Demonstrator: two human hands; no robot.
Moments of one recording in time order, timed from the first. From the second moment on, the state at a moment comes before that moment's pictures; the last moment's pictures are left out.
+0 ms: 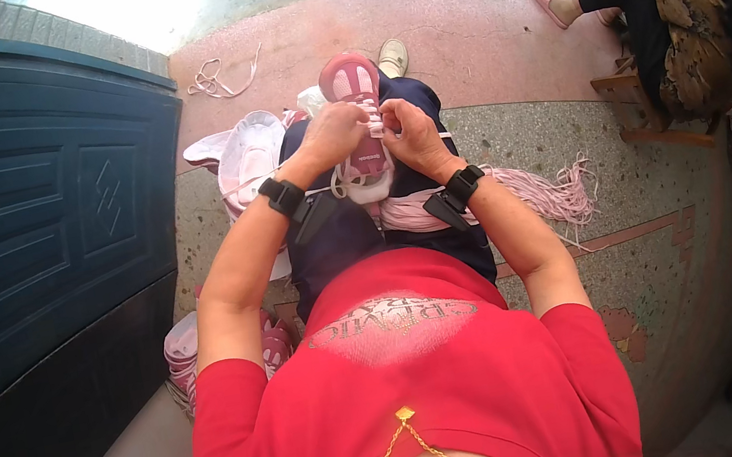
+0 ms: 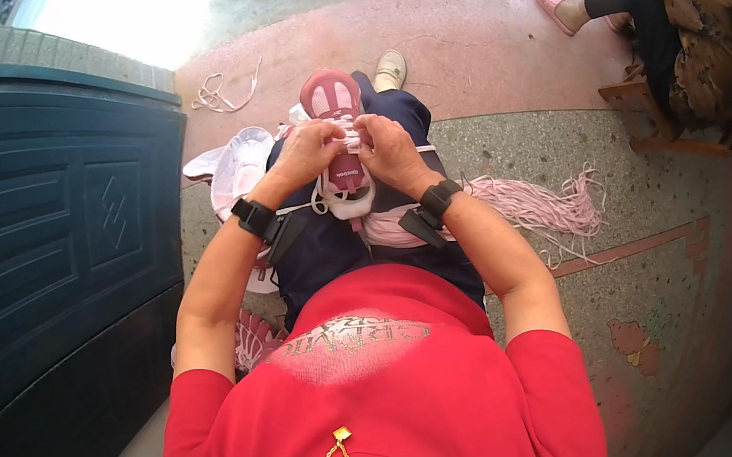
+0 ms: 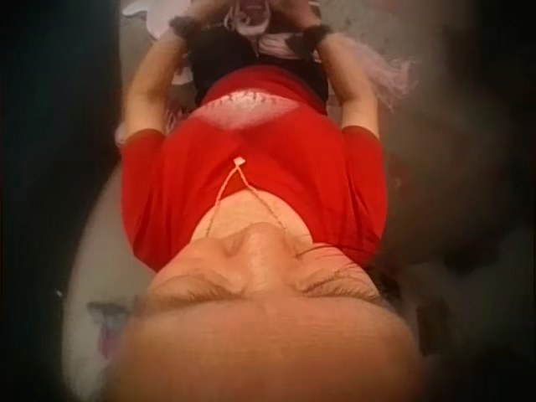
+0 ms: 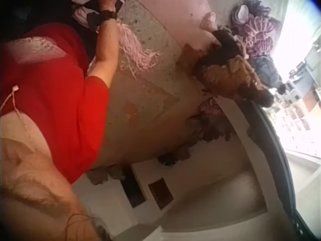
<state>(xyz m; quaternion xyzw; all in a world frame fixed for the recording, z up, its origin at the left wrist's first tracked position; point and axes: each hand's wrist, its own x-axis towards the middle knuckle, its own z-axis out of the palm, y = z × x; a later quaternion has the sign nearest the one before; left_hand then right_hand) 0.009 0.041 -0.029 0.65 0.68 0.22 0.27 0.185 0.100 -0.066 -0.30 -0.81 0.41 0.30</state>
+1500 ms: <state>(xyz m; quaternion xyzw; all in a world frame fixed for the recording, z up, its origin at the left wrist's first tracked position) -0.006 0.022 -0.015 0.66 0.70 0.03 0.28 0.180 0.141 -0.065 -0.22 -0.50 0.83 0.08</state>
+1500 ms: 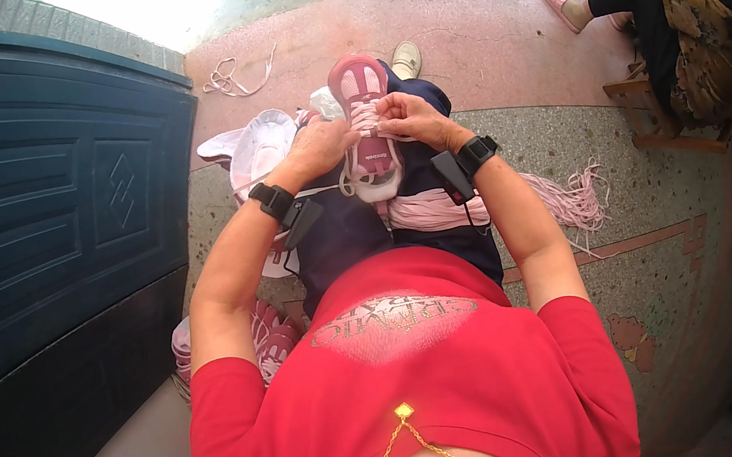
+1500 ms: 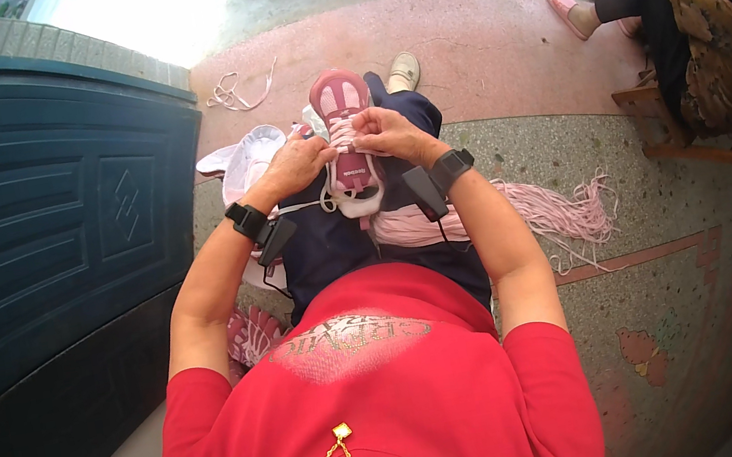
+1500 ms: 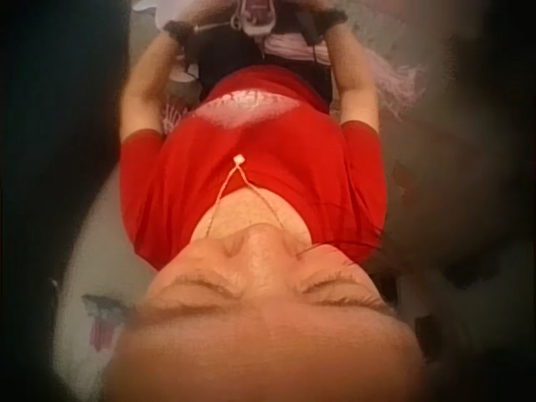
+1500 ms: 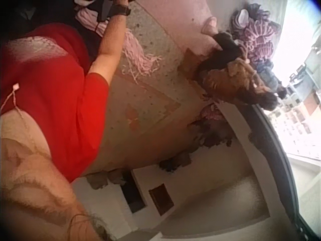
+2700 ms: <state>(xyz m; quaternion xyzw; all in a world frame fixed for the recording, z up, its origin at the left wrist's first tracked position) -0.033 -0.004 0.104 0.35 0.73 0.44 0.38 0.194 0.118 0.113 -0.35 -0.50 0.68 0.40</state>
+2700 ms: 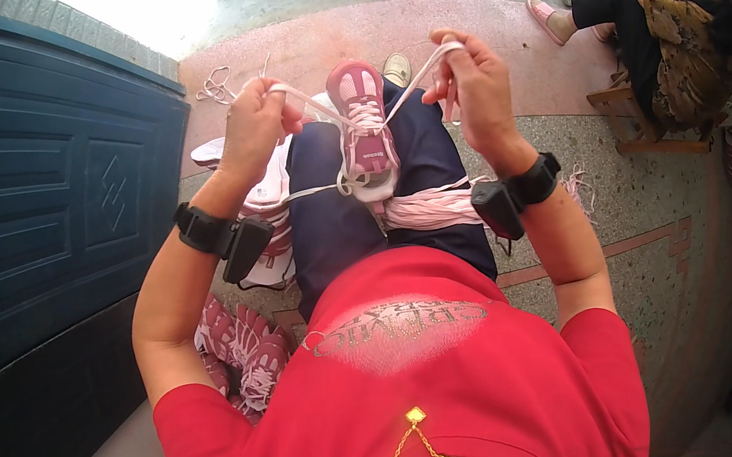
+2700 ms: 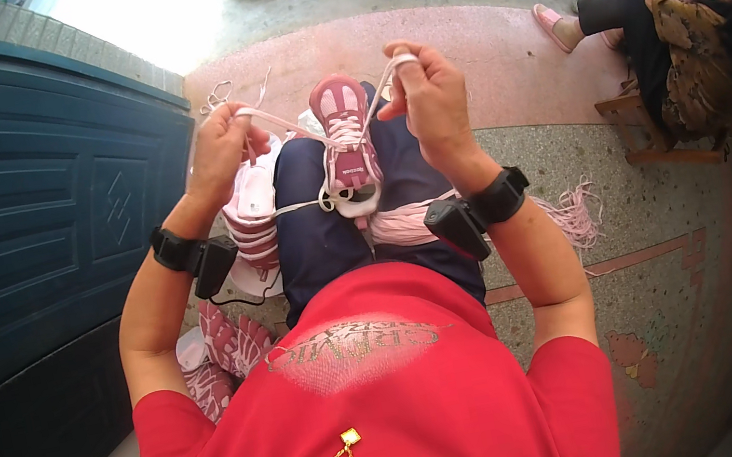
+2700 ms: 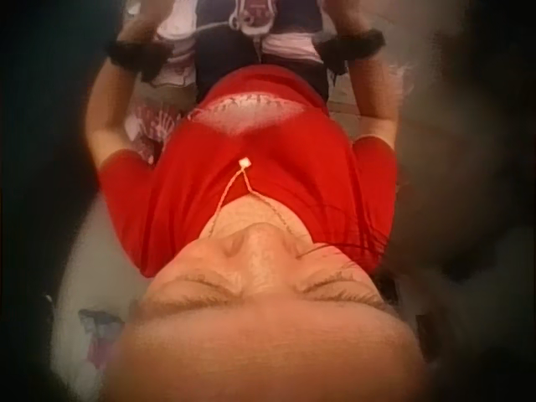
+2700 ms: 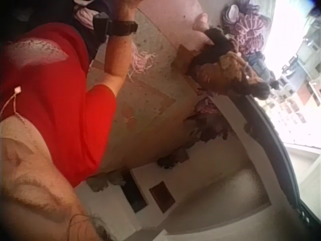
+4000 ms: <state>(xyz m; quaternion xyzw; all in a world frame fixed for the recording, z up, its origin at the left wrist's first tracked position) -0.137 -0.066 0.017 0.23 0.74 0.37 0.51 0.221 0.081 -0.058 -0.19 -0.98 0.09 0.01</state>
